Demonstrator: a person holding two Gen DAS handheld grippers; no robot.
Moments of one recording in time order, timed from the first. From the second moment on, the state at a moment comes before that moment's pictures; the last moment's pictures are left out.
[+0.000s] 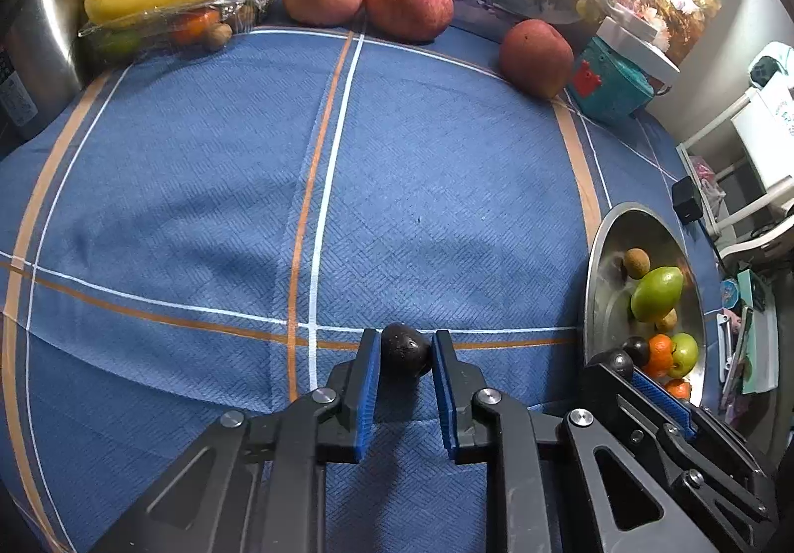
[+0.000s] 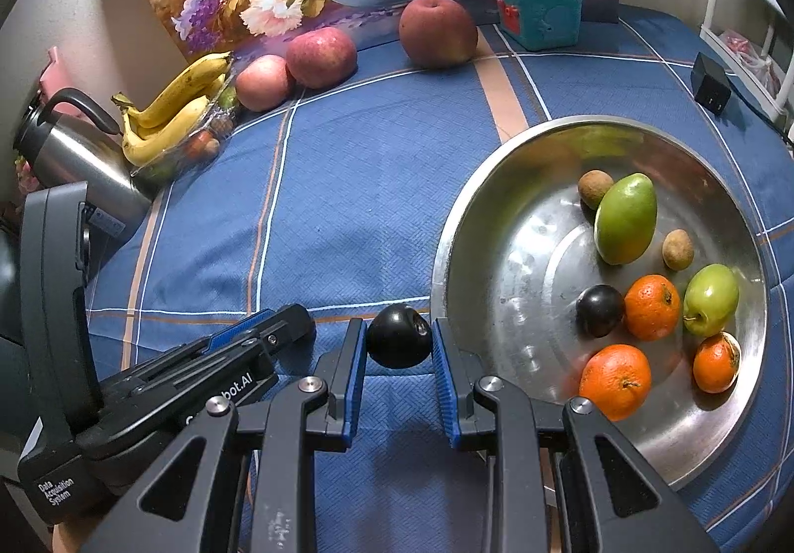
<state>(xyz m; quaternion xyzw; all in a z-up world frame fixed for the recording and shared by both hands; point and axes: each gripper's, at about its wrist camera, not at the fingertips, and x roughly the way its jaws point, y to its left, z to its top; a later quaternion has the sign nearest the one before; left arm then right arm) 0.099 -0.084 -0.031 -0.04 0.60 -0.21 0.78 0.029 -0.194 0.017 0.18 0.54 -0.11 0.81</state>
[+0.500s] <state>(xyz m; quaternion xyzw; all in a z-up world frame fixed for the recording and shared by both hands) 0.094 -0.077 0.009 -0.06 0.56 -0.22 0.80 0.025 -0.205 0.024 0.19 0.53 -0.11 0.82</state>
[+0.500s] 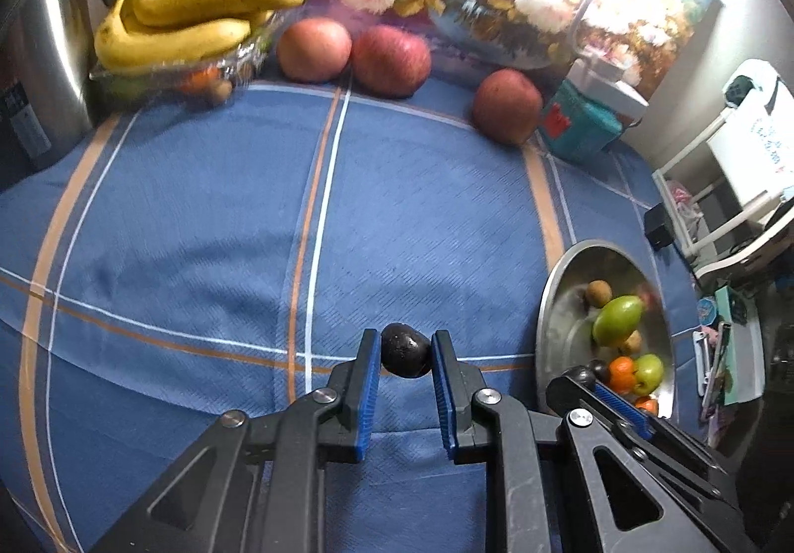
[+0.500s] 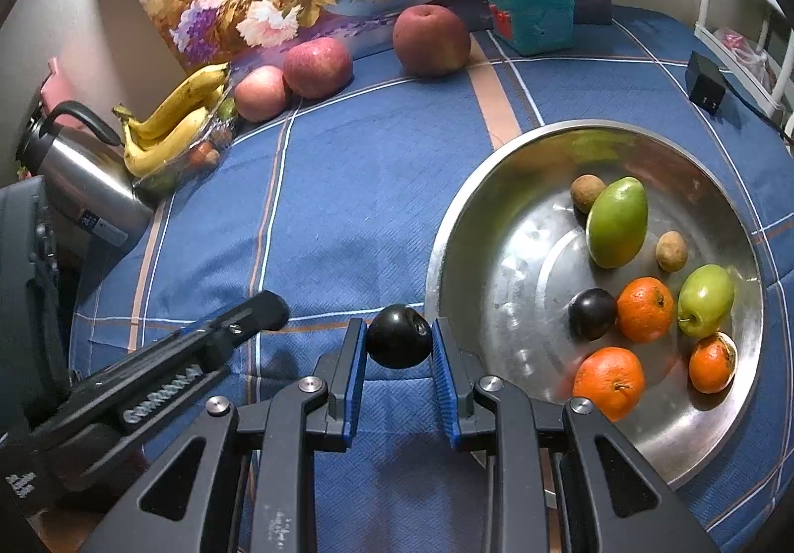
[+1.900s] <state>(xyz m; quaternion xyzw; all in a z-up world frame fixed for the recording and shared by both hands) 0.028 -0.192 0.009 0.09 0.54 -0.33 0.77 -0.015 -0.281 0.027 0.25 0.53 -0.23 0.78</state>
